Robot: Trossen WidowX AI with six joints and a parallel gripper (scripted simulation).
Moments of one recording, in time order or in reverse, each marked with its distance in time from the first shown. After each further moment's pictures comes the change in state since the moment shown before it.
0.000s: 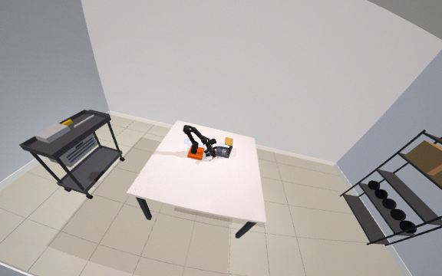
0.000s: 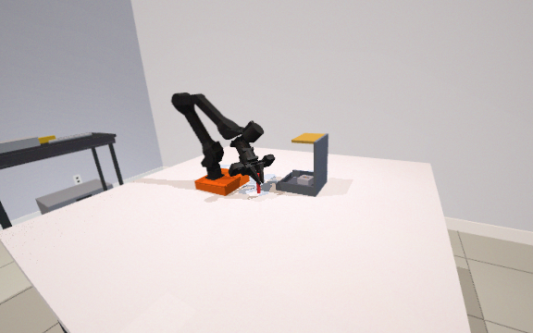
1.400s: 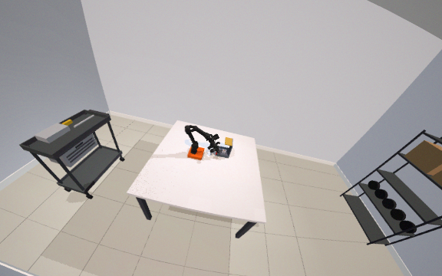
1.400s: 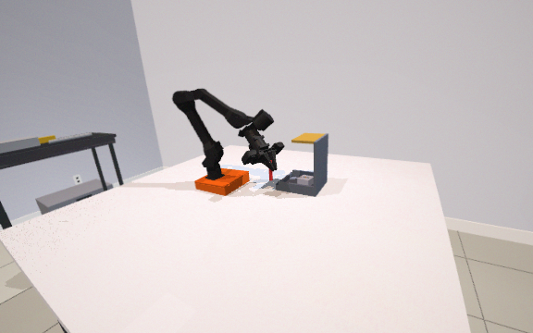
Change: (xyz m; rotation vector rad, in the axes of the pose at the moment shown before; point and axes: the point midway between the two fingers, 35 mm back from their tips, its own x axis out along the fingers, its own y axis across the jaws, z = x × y) arm -0.025 -0.058 -0.031 -0.097 -0.001 -0.104
